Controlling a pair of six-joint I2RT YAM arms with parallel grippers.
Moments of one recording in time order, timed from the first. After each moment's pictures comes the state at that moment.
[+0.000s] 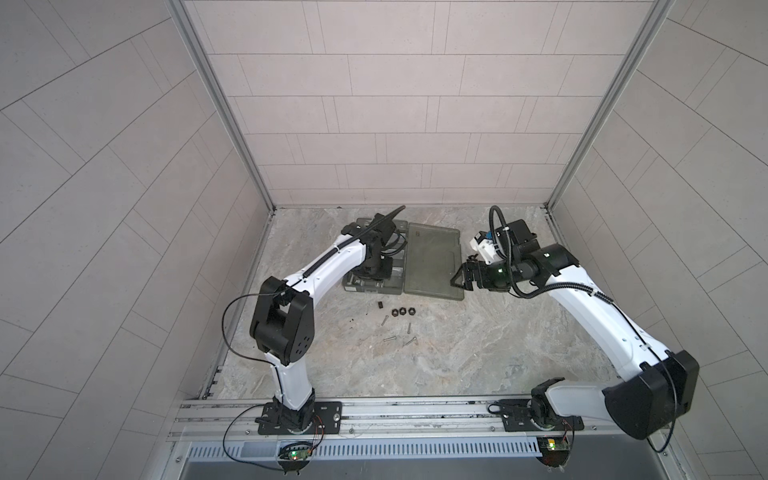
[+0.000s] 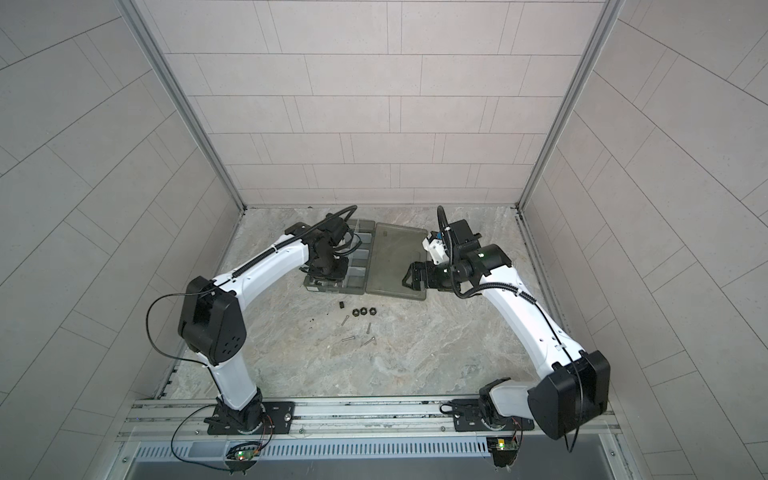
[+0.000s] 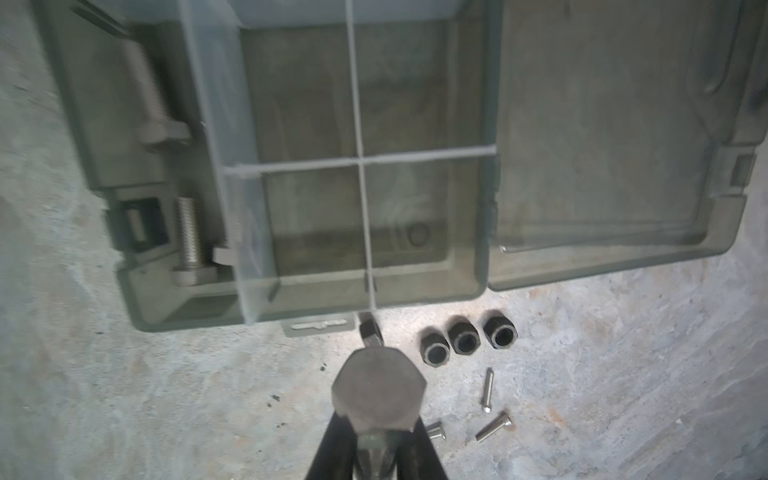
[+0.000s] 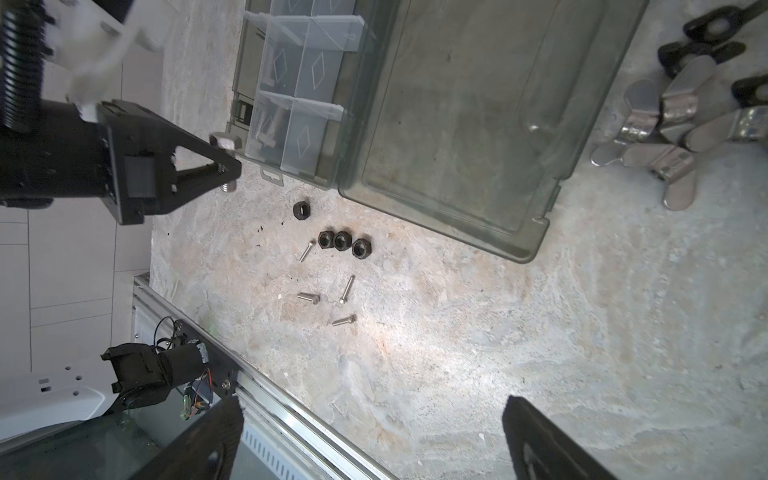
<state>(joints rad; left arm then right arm) -0.47 1.81 1.58 -1.10 0.02 -0.34 0.32 1.34 1.29 -0.98 -0.44 0.32</state>
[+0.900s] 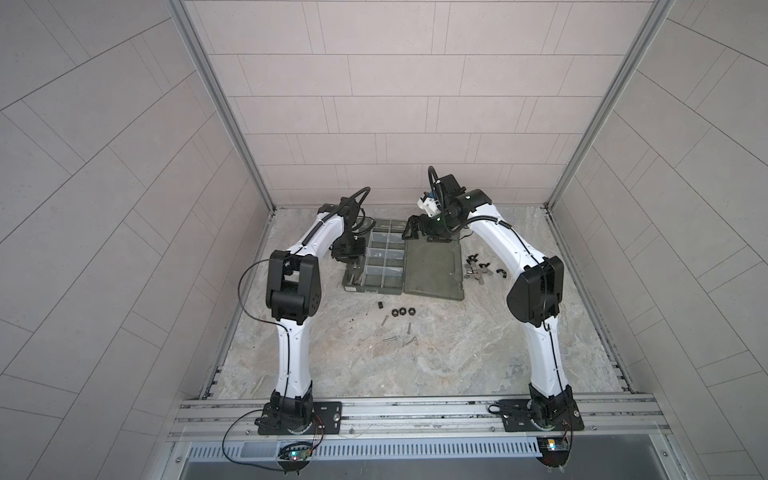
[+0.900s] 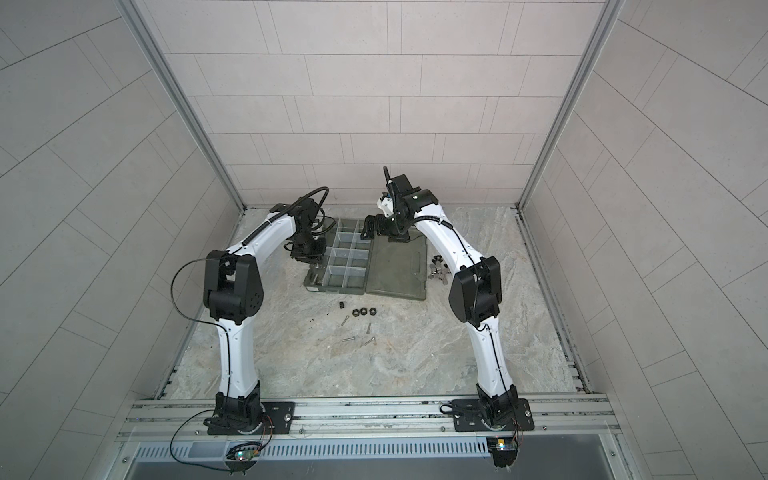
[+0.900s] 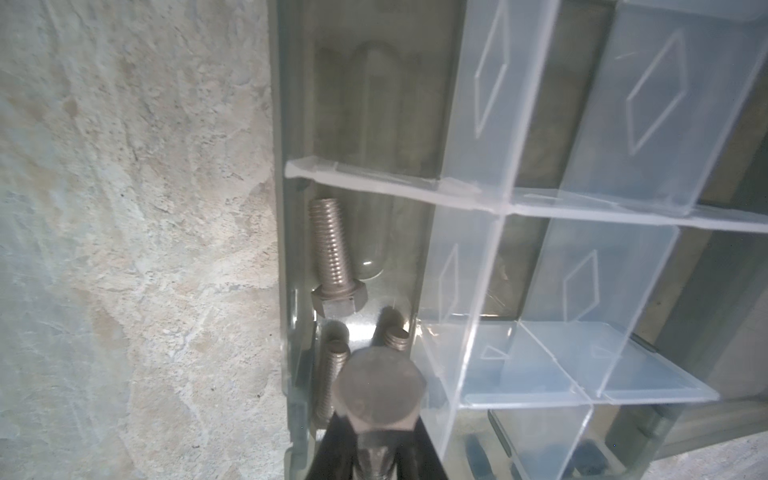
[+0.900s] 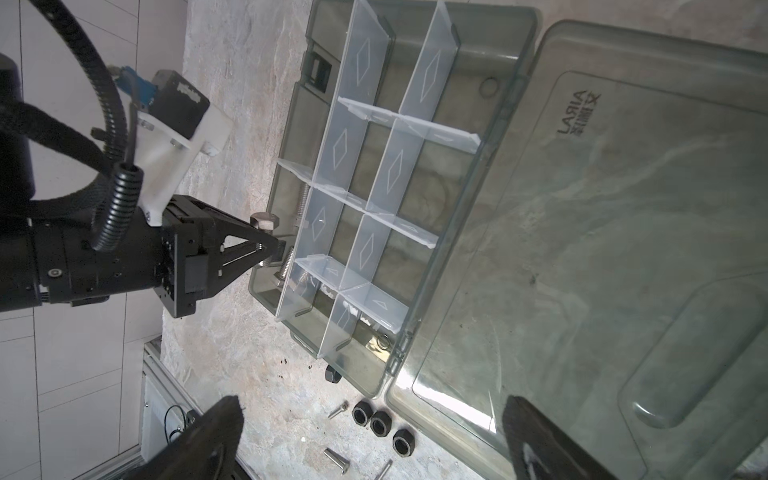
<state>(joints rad) -0.19 2.16 1.86 -1.16 0.12 -0.21 0.42 2.21 2.27 -1.10 -0.44 0.35</state>
